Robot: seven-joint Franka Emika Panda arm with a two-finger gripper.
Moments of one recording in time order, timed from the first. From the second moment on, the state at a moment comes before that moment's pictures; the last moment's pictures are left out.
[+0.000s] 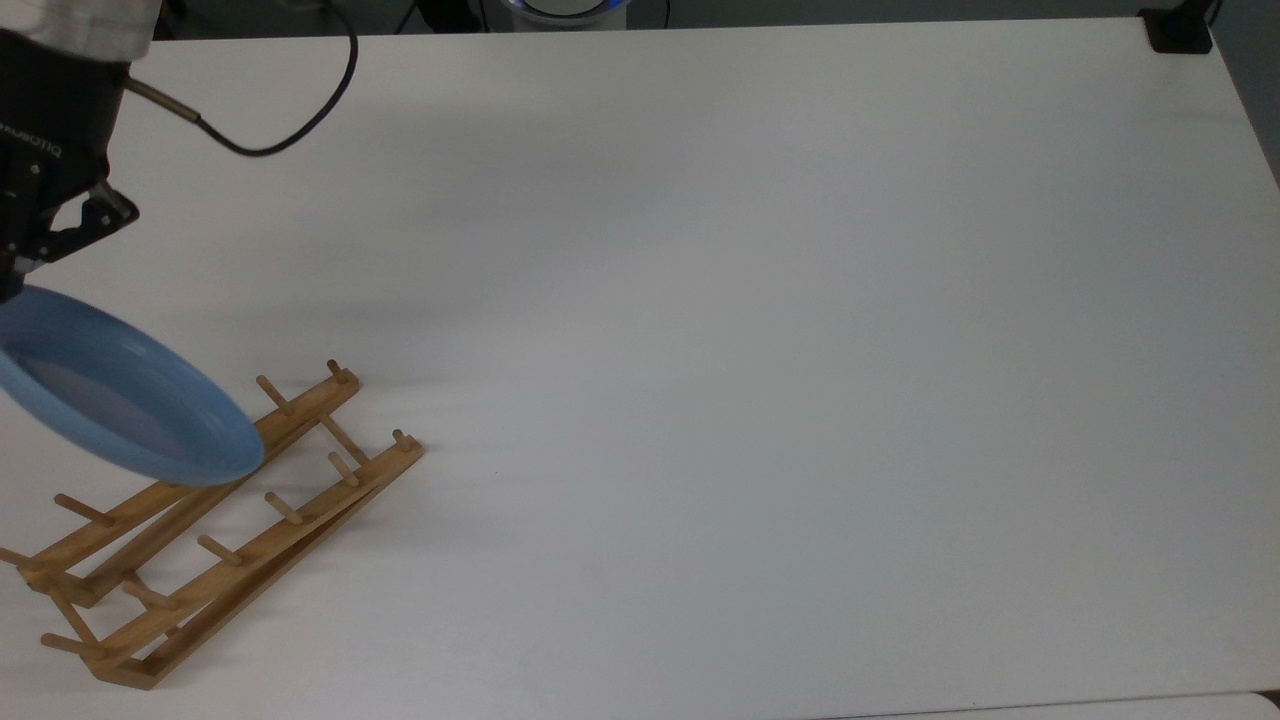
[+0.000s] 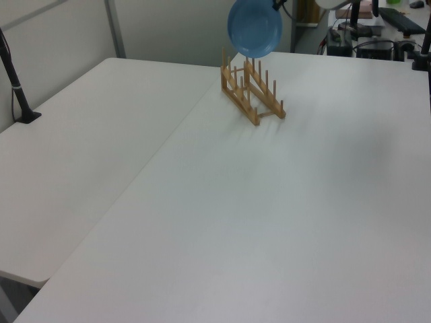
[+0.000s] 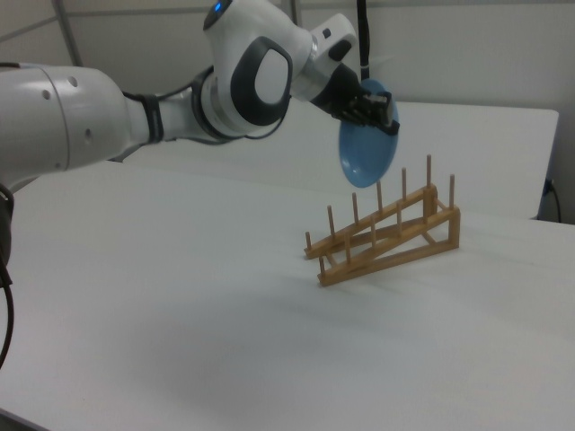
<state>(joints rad) -0.24 0.37 -0.08 -1.43 -0.44 2.54 0.15</state>
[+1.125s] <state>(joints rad) -0.24 0.48 -0.09 -1.49 -1.00 2.65 0.54</state>
